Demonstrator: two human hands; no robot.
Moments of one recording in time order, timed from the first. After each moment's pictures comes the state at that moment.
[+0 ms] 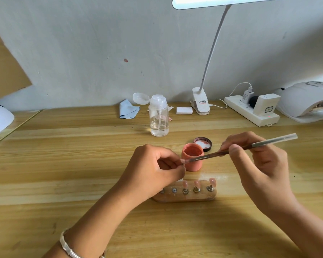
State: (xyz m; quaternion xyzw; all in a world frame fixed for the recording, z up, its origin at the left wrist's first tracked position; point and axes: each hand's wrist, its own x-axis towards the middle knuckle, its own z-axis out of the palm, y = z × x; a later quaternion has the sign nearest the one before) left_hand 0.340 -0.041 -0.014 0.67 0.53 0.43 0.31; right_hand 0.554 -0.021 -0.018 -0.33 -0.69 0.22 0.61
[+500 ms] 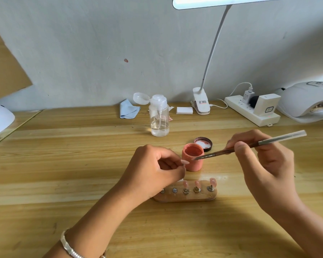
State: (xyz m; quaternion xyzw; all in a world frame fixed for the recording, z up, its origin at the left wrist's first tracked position) left_hand 0.339 -0.041 -0.015 0.67 0.53 0.42 0.31; right_hand 0.557 -0.020 -0.017 -0.33 -0.69 0.20 0.62
